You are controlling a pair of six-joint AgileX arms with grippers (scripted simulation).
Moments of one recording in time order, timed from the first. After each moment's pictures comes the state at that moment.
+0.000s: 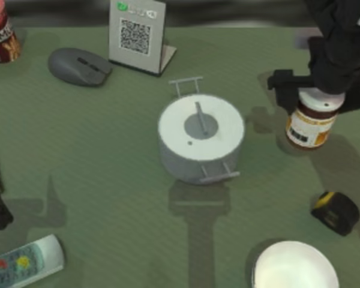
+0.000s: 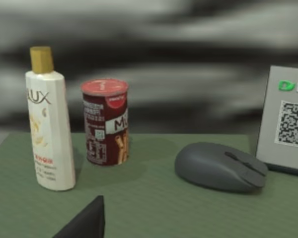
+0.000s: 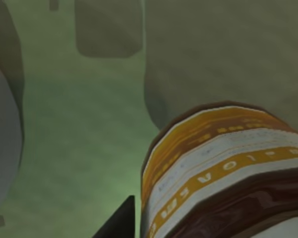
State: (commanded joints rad) left arm 0.00 0.00 0.00 0.00 0.00 0.00; right arm 0.30 2.03 1.64 -0.99 0.06 0.31
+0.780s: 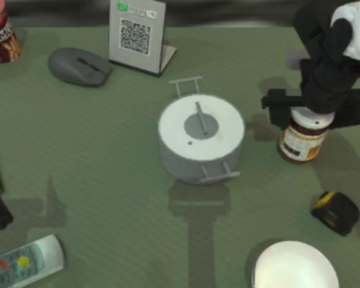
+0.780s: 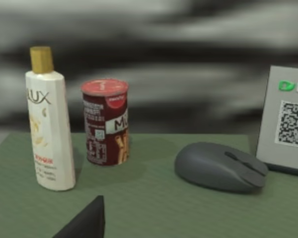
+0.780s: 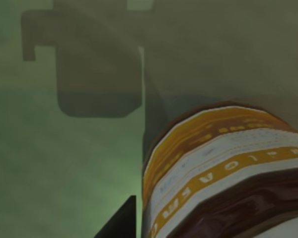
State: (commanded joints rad) left arm 0.00 0.00 0.00 0.00 0.00 0.00; right arm 0.30 2.09 1.54 -0.82 0.06 0.31
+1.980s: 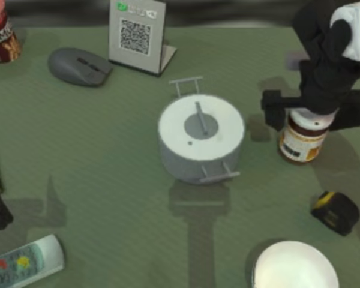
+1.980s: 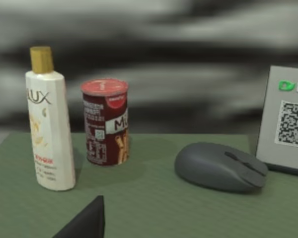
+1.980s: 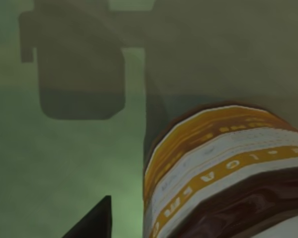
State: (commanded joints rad) left arm 0.00 0.00 0.00 0.00 0.00 0.00; right arm 0.30 2.09 1.54 -0.82 0.06 0.31
